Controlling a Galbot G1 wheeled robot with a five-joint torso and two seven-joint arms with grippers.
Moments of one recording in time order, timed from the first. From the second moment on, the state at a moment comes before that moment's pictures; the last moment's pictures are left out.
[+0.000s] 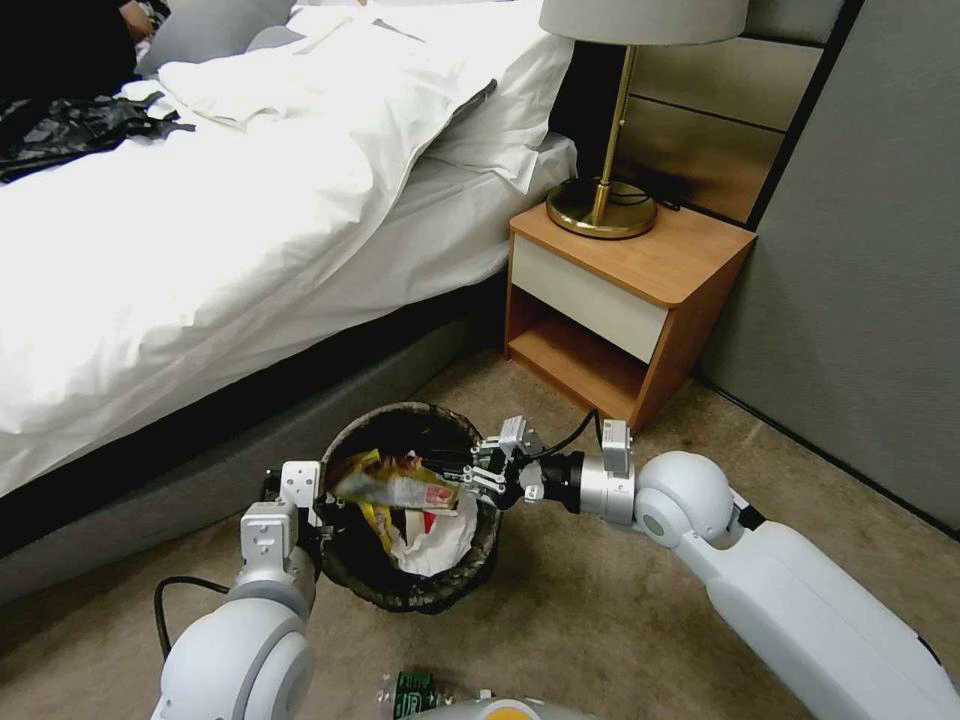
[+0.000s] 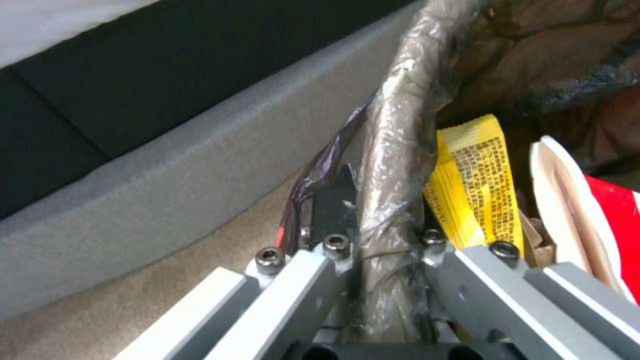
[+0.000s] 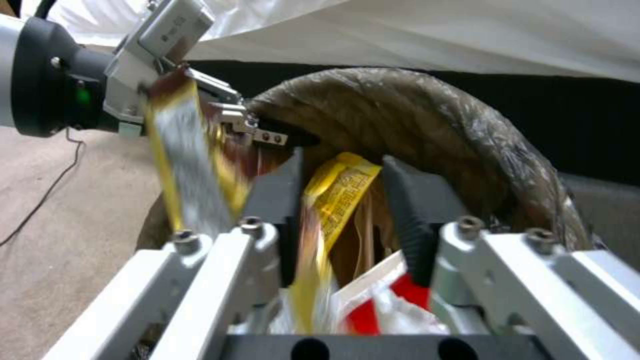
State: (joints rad) left arm 1.62 -1.34 -0.46 -2.38 -0.23 0.74 -0.35; right arm -0.93 0.98 -0.04 1.91 0.59 -0.29 -0.64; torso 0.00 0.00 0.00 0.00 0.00
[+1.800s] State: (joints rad) left arm 1.61 -1.34 -0.46 -2.38 -0.23 0.74 -0.34; right arm -1.29 1.20 0.65 2.16 0.18 -0.11 -0.13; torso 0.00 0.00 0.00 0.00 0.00
